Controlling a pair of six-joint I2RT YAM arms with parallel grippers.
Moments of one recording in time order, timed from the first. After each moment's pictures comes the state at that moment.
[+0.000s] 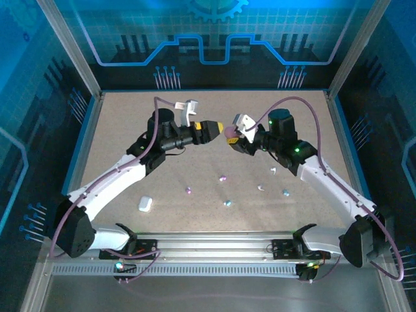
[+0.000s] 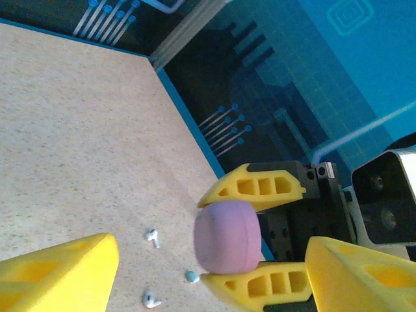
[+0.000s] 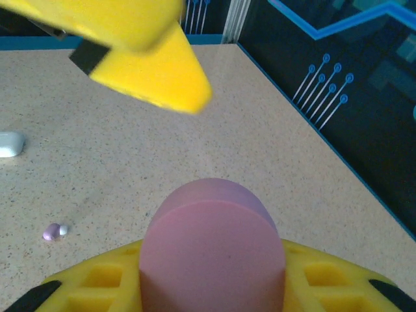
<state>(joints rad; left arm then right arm) -0.53 1.35 1.07 0.08 0.47 -0.74 0.44 1.24 1.04 -0.25 -0.48 -0.51</state>
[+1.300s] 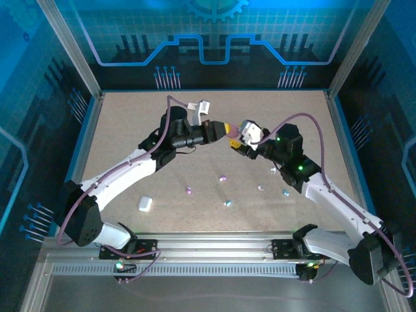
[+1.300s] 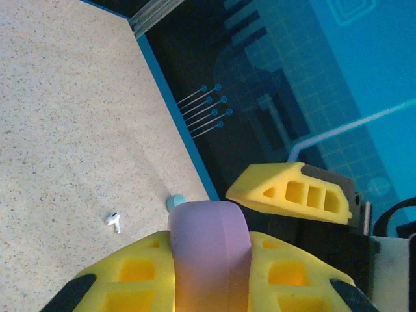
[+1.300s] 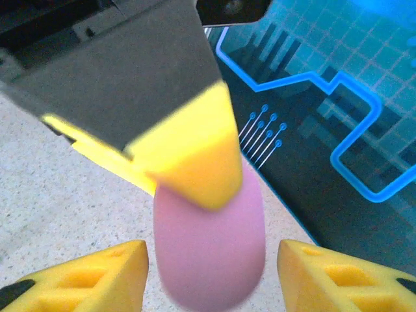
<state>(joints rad) -0.57 1.43 1.11 0.12 0.49 -0.91 0.46 1.07 0.81 0.08 -0.36 -0.51</state>
